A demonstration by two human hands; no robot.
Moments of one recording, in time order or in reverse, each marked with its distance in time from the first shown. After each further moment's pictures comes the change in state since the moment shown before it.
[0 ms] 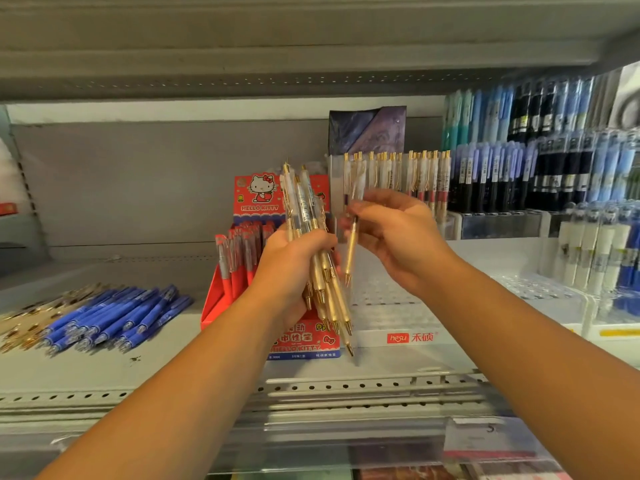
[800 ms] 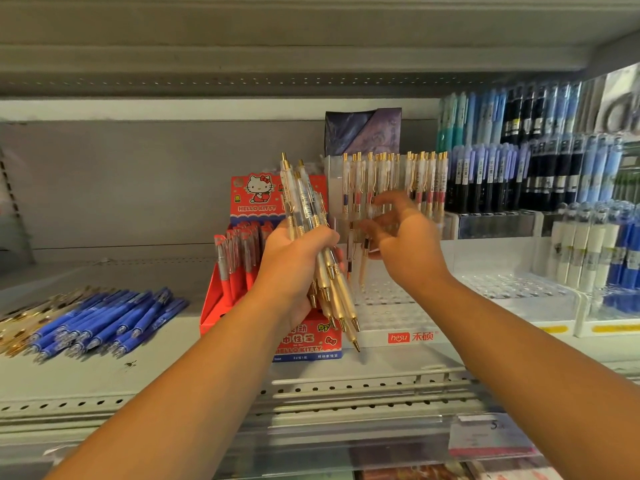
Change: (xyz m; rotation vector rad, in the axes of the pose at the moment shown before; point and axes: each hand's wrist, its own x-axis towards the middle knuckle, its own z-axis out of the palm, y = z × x) left_hand 0.002 -0.001 0.002 -0.023 0.019 0.040; right_hand 0.015 0.029 -0.030 -0.904 0.175 -0.385
